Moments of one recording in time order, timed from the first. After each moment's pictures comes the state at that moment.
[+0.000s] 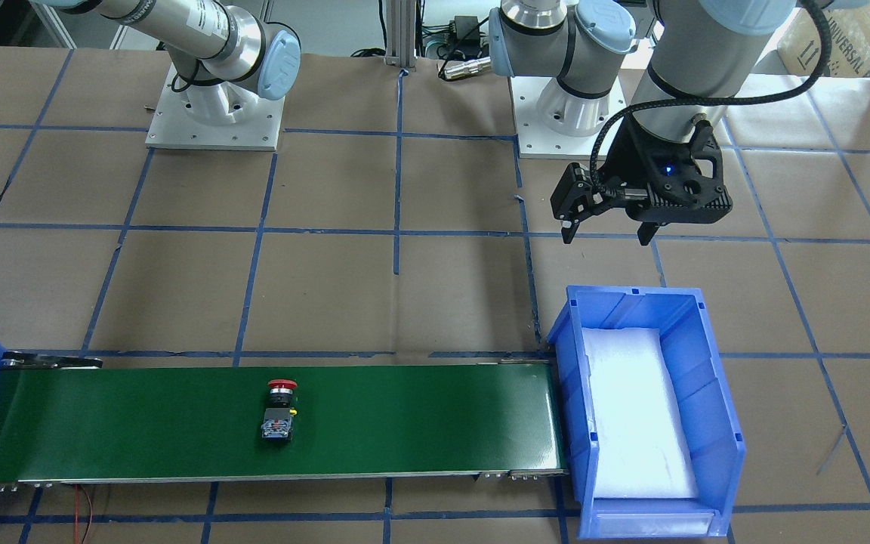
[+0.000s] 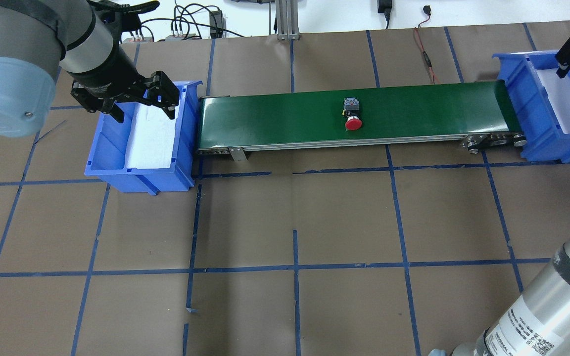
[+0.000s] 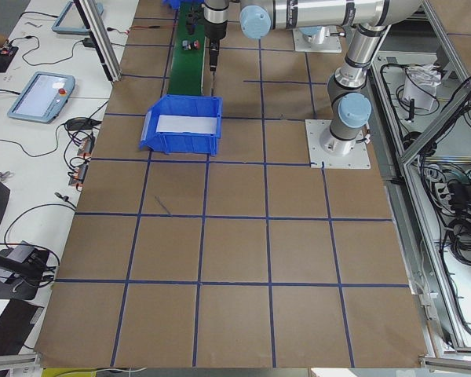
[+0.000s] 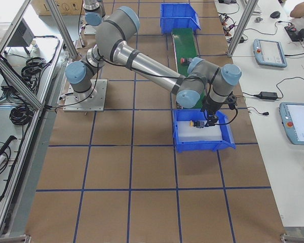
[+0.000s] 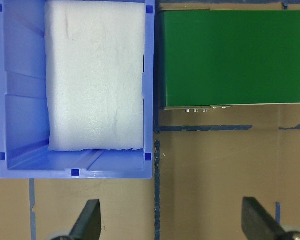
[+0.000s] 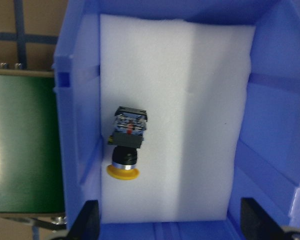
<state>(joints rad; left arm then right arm) -1.55 -1.59 -1.64 -1.38 1.54 0.01 1.06 -0.92 1.03 -1.63 -1.69 -0.59</state>
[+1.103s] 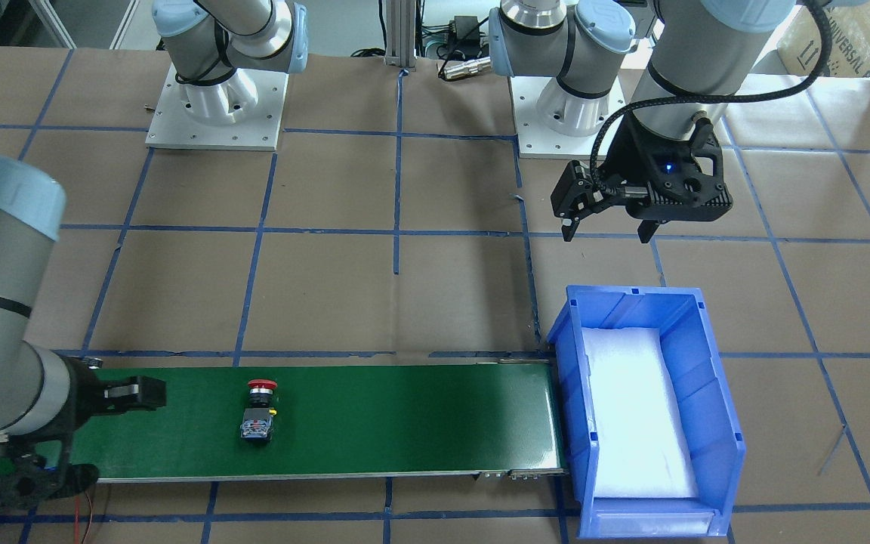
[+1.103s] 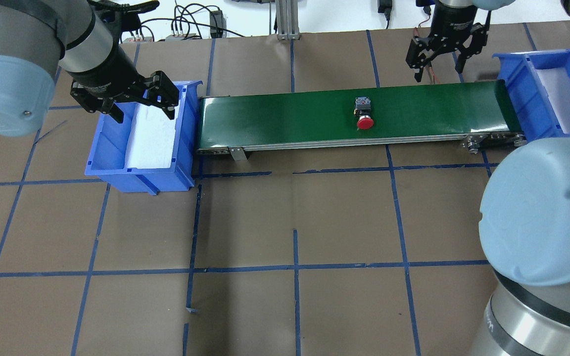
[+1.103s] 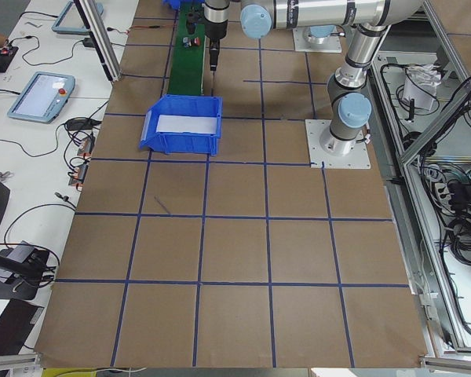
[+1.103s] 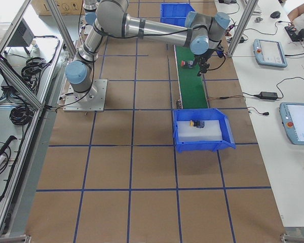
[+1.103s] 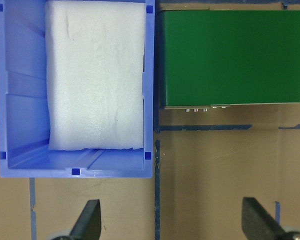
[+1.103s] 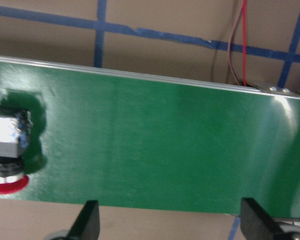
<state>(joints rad) -1.55 -1.60 -1.64 -1.40 1.55 0.01 1.52 -0.96 1.11 -1.57 -1.66 -0.20</state>
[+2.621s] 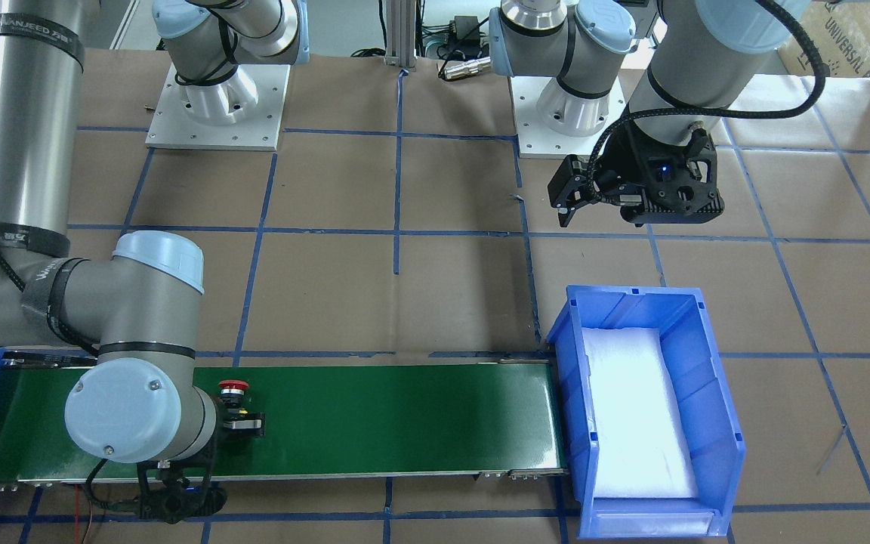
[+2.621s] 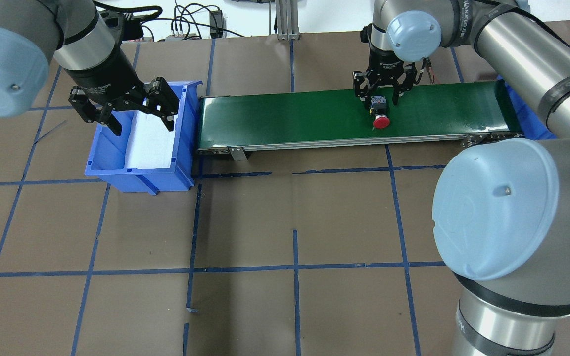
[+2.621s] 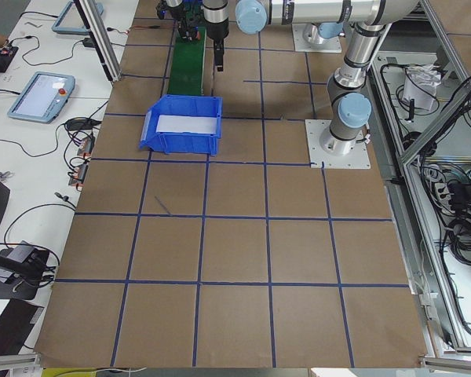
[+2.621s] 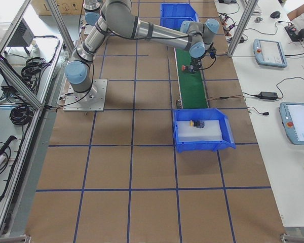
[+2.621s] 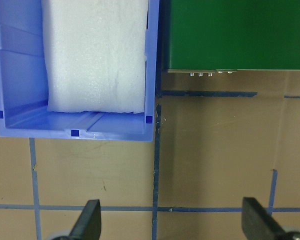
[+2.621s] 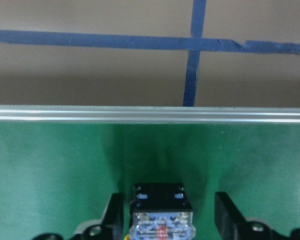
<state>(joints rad) -1.56 -1.62 -1.58 -1.56 1.55 -0.02 1.61 -0.86 1.19 -1.73 -1.62 0.00</state>
